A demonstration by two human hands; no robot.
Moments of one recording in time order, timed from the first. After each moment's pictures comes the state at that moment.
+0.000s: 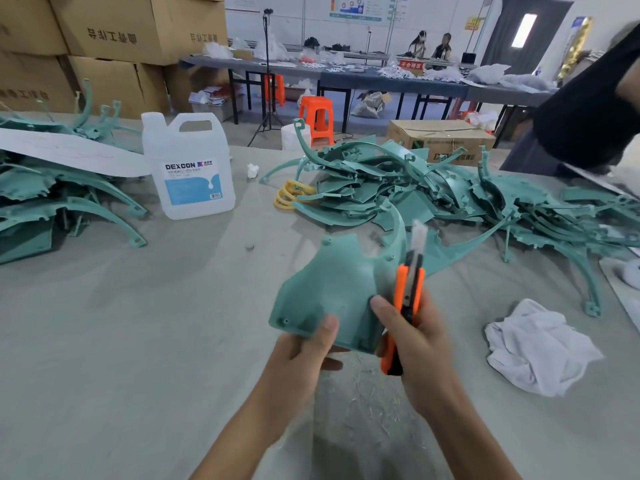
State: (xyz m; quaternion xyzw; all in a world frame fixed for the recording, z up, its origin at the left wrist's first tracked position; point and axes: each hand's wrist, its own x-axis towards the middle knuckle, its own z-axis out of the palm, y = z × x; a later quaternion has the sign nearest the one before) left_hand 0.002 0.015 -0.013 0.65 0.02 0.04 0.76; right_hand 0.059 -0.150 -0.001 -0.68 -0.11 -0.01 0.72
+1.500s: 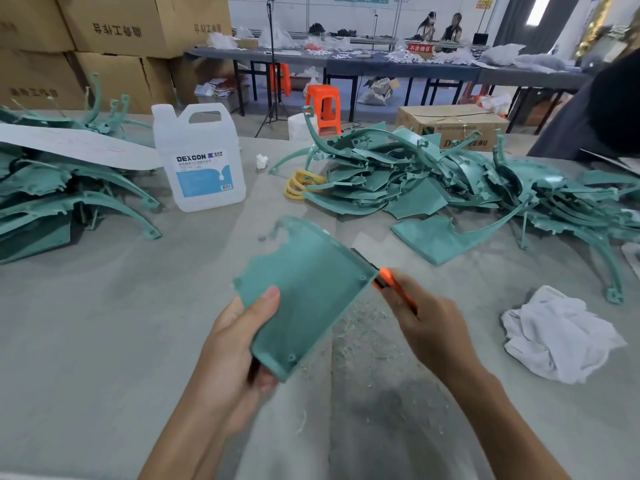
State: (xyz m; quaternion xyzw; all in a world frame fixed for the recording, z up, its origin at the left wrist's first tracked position) left_hand -0.034 0.059 0.035 0.50 0.14 0.10 0.85; right_hand 0.079 -0.160 -0.009 -0.92 -0.18 -0.11 0.33
